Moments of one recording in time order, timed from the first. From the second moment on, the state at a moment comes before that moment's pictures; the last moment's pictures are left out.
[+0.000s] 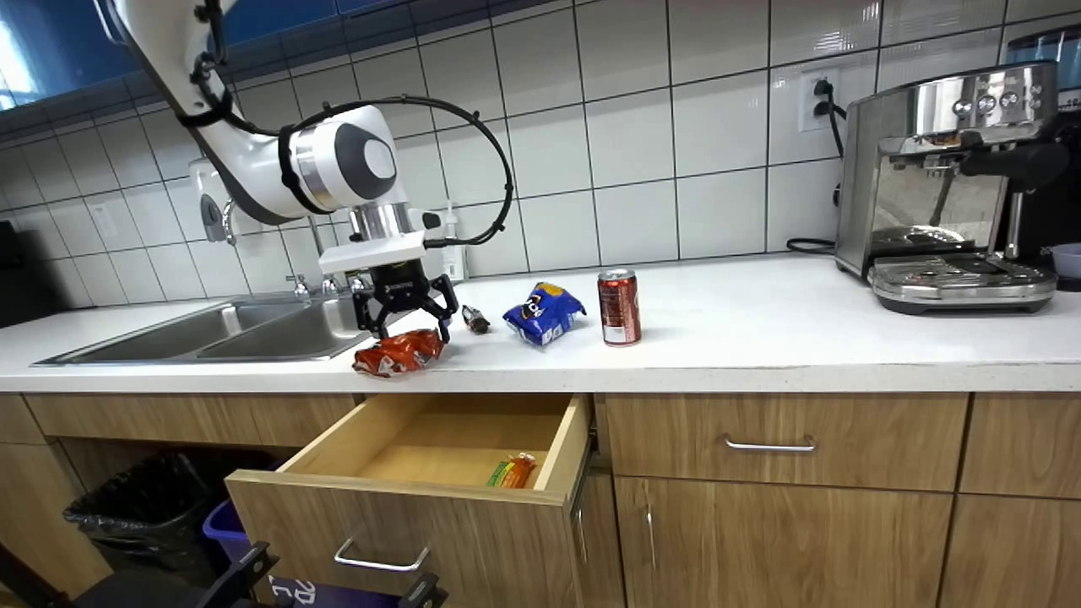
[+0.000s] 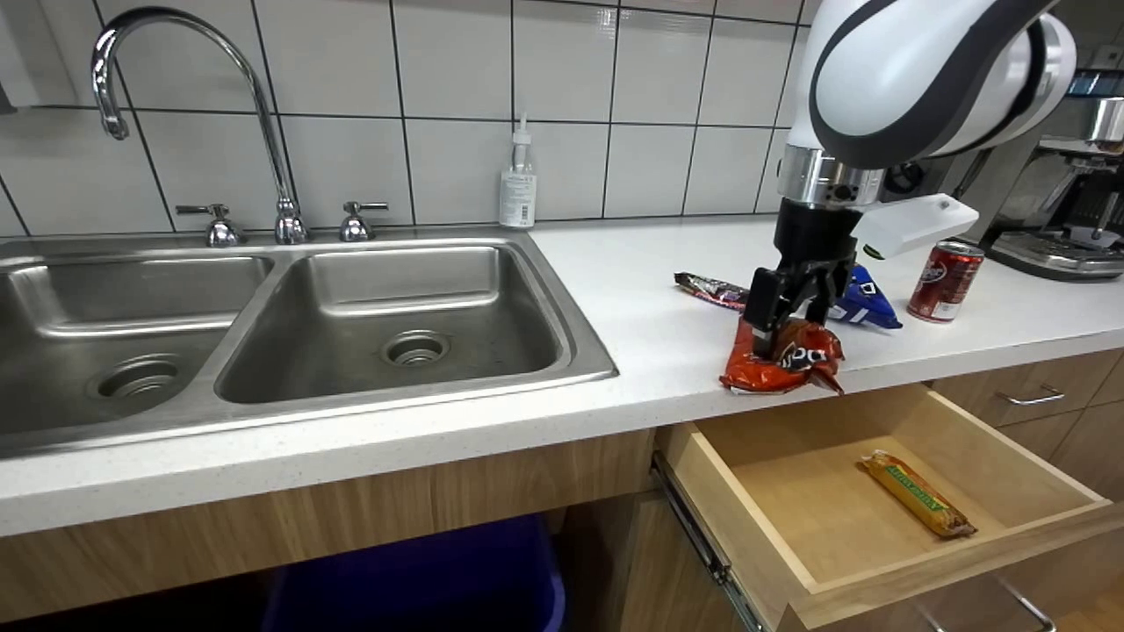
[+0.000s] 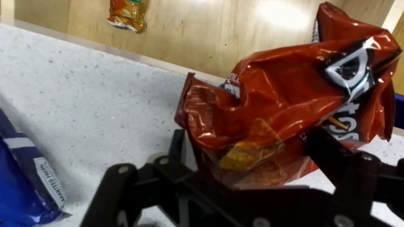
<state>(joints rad) 0.11 0.26 0.04 -2.25 -0.11 2.49 -0.16</state>
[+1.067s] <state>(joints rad) 0.12 0.05 0.06 -2.45 -0.11 2.49 -0.16</state>
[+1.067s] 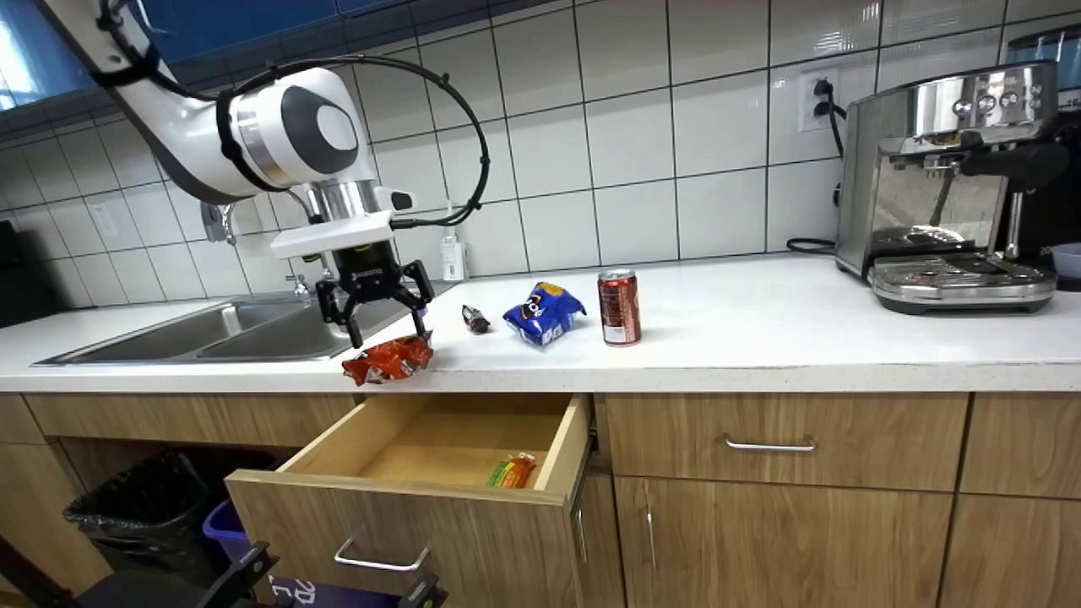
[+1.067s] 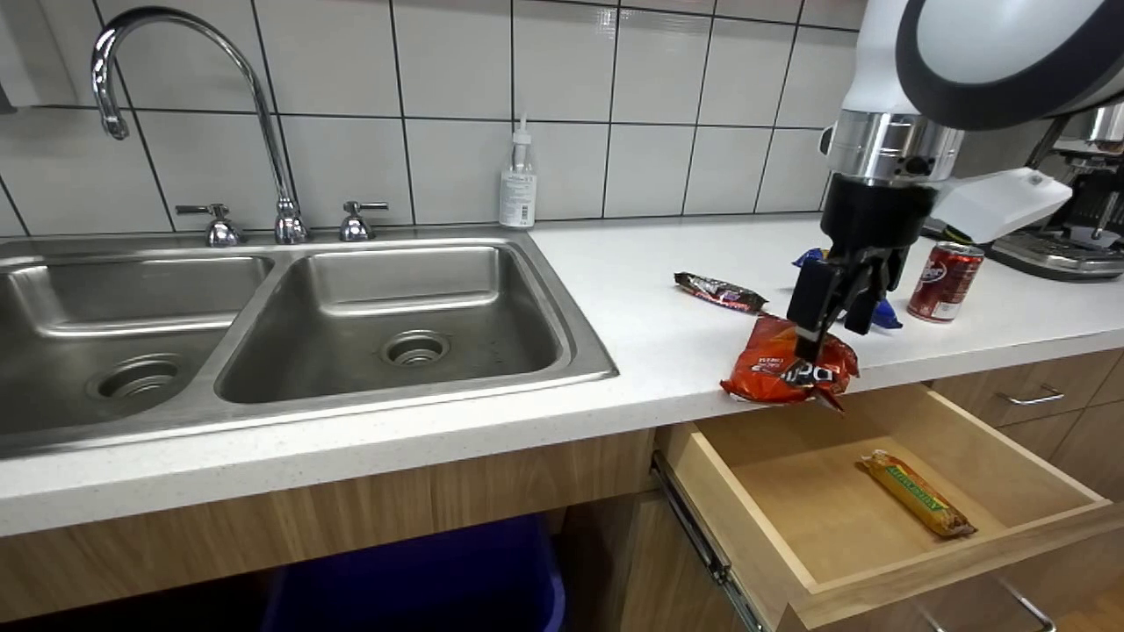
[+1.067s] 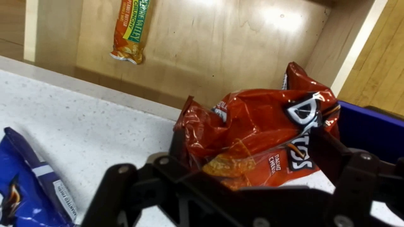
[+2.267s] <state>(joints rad) 0.12 0.18 0.07 -2.28 -0.09 2.60 -0.16</state>
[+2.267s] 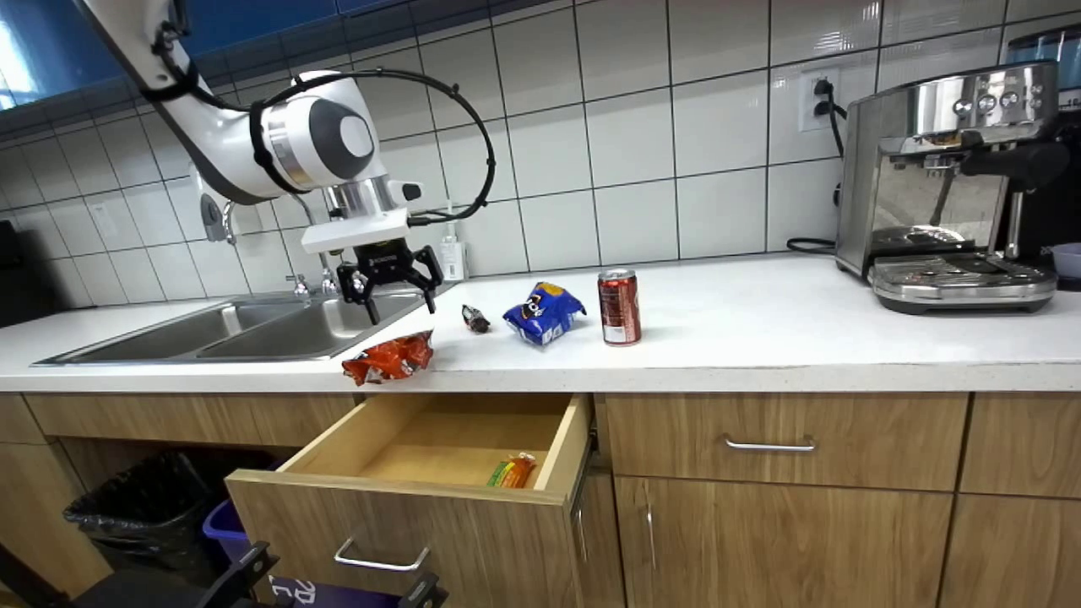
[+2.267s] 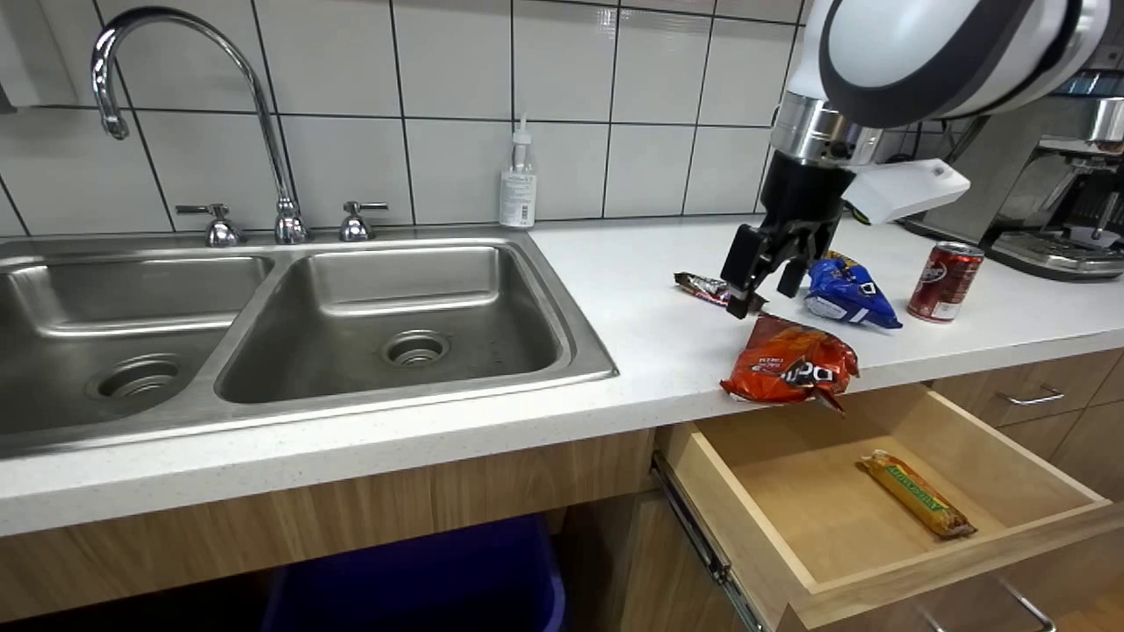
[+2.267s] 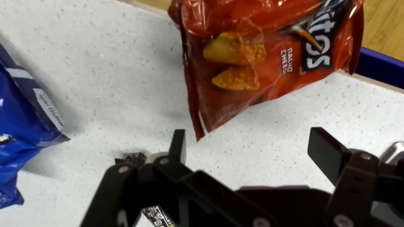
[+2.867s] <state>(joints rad) 0.12 0.35 0.11 -2.12 -0.10 2.59 -0.20</state>
